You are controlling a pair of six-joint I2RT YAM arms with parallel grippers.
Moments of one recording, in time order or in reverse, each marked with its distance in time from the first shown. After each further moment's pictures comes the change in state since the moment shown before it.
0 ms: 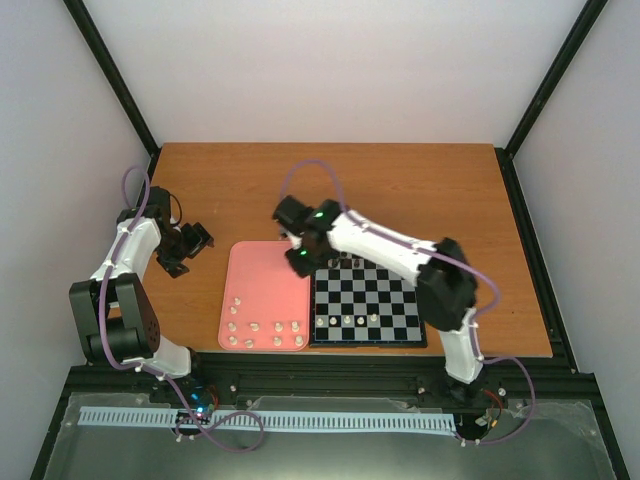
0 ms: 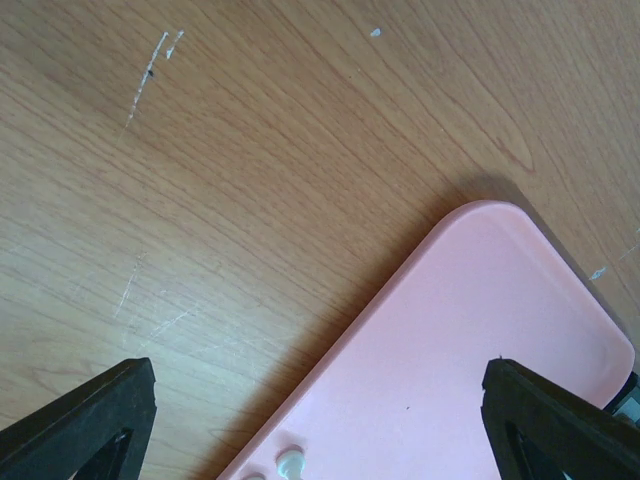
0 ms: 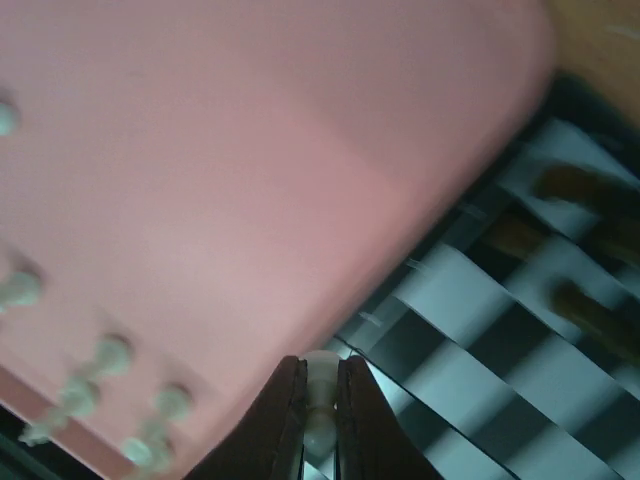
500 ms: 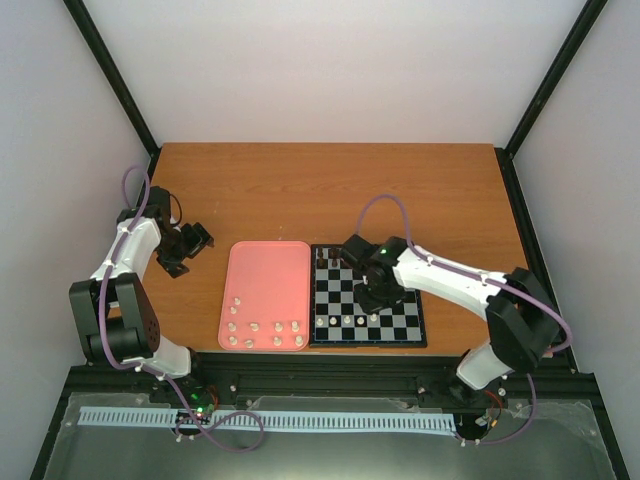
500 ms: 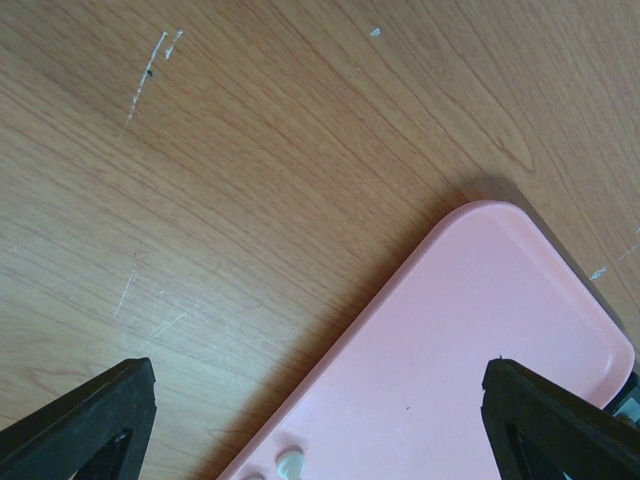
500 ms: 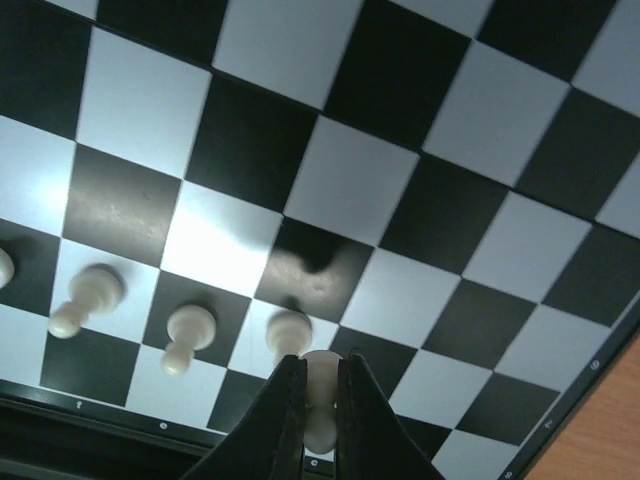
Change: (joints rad) left arm 0.000 0.001 0.000 0.000 0.001 0.000; right arm -0.146 -0.534 -0.777 0.040 0.117 0.190
